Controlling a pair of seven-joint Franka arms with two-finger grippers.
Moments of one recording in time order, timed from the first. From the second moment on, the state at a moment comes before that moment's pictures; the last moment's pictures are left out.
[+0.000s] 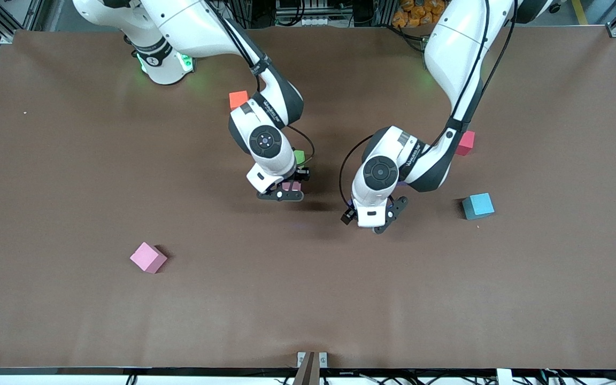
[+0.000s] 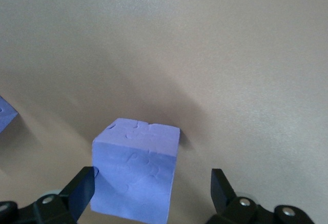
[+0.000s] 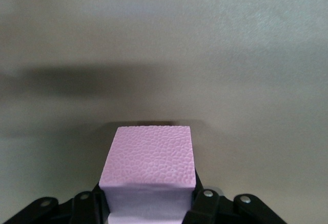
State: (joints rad) left arm -0.54 0.69 -0.06 -1.62 -0.03 2.23 -1.40; right arm 0.81 0.64 -0.08 -1.69 0.26 2.26 0.62
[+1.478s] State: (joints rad) left arm -0.54 0.66 -0.06 -1.66 -0.03 2.21 -1.38; right arm 0.82 0.62 -0.11 -1.69 0.26 2.28 0.66
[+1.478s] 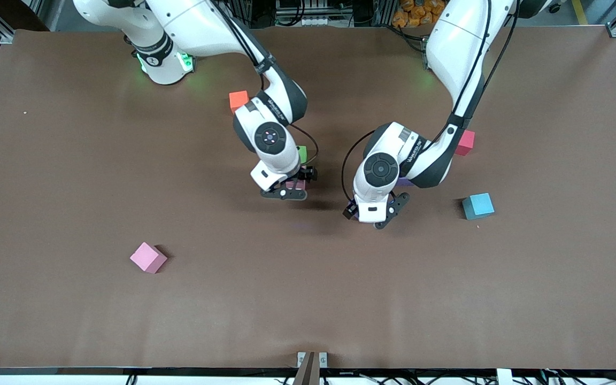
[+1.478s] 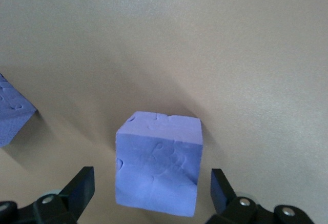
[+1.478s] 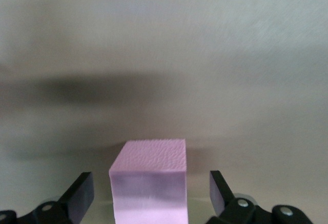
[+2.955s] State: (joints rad) left arm -0.59 0.52 -0.21 -1.65 -0.02 2.02 -1.30; right arm 0.23 0.62 -0.17 -1.67 0.26 2.28 0.75
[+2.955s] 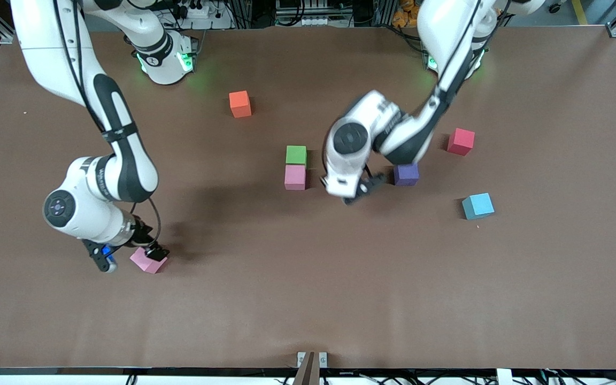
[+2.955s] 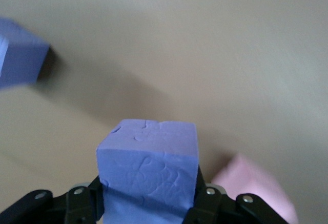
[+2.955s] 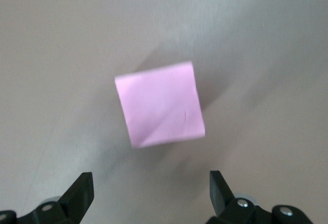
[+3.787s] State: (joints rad) left arm -0.80 0.57 -0.42 -1.74 0.15 2.11 -1.32; right arm 0.20 0.69 -0.19 -1.60 0.26 2.28 0.62
